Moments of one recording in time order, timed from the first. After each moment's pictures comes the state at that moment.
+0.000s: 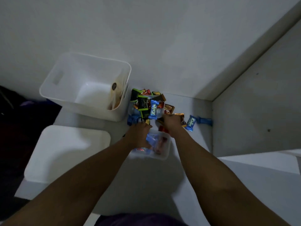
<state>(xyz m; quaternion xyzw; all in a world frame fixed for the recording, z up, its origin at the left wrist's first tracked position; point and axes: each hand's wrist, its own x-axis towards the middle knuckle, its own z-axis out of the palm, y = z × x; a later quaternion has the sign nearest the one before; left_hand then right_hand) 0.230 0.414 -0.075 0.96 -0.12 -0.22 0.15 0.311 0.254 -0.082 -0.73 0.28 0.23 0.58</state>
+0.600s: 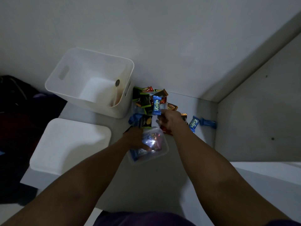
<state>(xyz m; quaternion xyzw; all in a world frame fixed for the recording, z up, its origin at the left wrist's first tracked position) 0.218 0.415 -0.085 0.93 0.03 -0.33 0.17 0.334 0.261 -0.071 -0.56 0.37 0.31 0.67</state>
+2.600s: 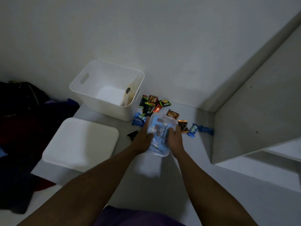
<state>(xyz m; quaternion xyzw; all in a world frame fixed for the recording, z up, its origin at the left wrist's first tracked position) 0.159 0.380 -0.011 0.80 0.09 -0.10 0.58 0.214 0.237 -0.047 -0.74 0.13 0.17 0.63</state>
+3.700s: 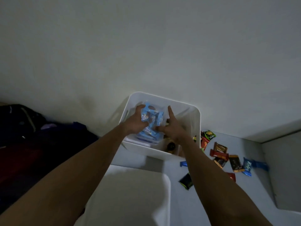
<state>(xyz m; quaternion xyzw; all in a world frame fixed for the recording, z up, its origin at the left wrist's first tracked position) 0.352 0.748 0.002 0.85 0.09 -0.15 0.49 0.371 0.558 0.000 -0.77 0.01 0.28 0.57</state>
